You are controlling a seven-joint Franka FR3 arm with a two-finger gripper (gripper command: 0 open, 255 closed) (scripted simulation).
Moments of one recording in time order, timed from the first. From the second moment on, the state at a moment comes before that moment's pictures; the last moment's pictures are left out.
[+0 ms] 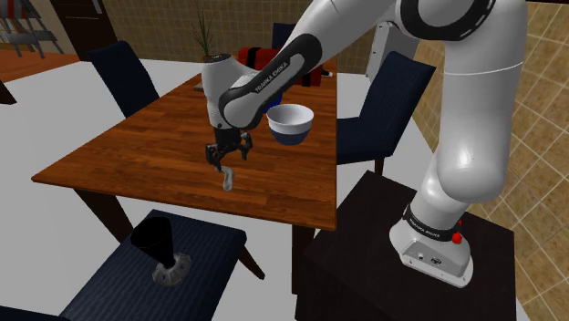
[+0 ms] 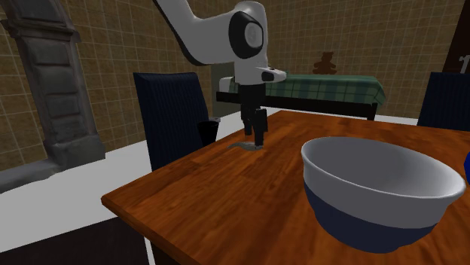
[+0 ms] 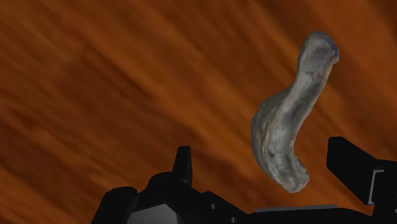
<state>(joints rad) 0.12 0.32 0.25 -2.00 -0.17 2.34 0.73</state>
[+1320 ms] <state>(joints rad) 0.13 0.36 0.24 -2.00 -0.19 2.39 0.74</state>
